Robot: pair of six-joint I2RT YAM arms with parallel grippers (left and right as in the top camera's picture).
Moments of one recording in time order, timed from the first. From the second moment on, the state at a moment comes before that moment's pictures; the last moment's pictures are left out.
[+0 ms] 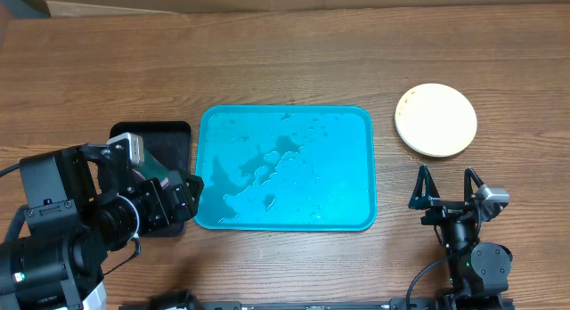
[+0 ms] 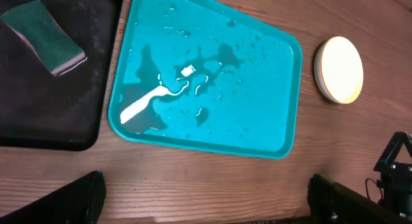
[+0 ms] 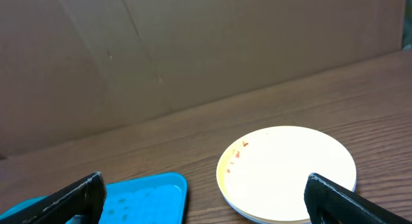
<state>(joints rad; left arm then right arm) 0.23 0.98 1.44 -1.52 0.43 -0.16 0.07 0.01 0.02 -0.03 0.03 0.31</state>
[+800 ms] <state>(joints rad) 0.21 0.99 1.44 -1.56 0.42 -0.16 0.07 0.01 0.02 -0.03 0.03 0.31</state>
